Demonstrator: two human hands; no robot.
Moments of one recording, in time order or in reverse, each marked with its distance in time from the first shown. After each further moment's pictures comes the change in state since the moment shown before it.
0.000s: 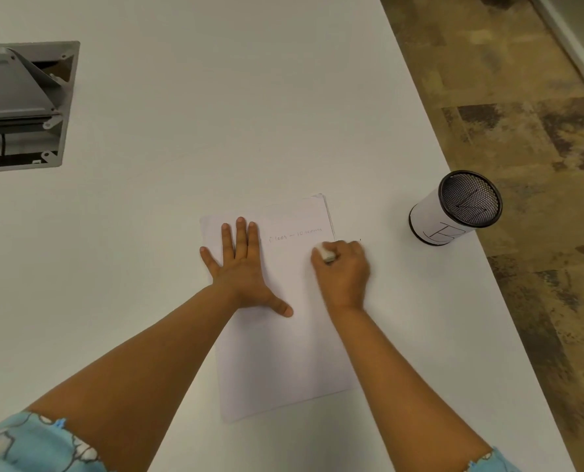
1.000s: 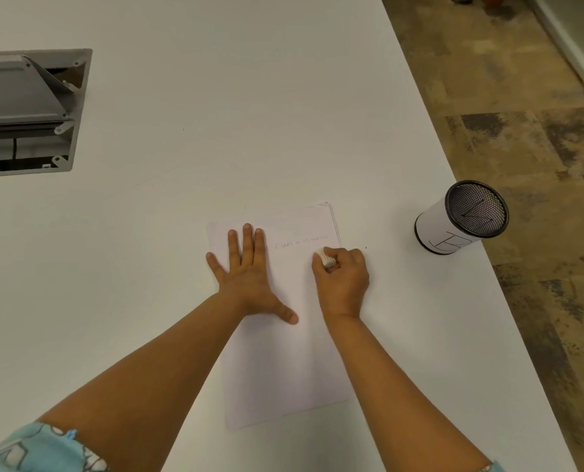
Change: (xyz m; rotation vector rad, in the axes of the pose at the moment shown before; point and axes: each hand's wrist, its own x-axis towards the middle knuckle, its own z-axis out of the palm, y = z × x) left_hand 0.001 -0.001 0.003 0.021 0.016 0.002; right_hand -0.003 -0.001 0.009 0.090 0.058 0.058
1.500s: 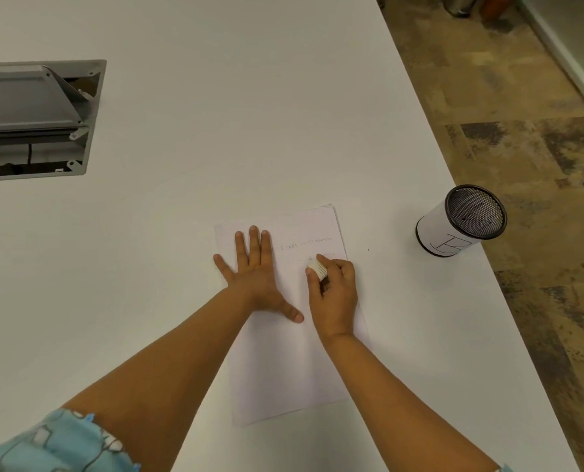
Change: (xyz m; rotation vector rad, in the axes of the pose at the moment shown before) left_hand -0.001 0.006 -0.007 0.029 -0.042 -0.023; right_hand -0.029 0.010 0.006 0.041 -0.122 -0.142
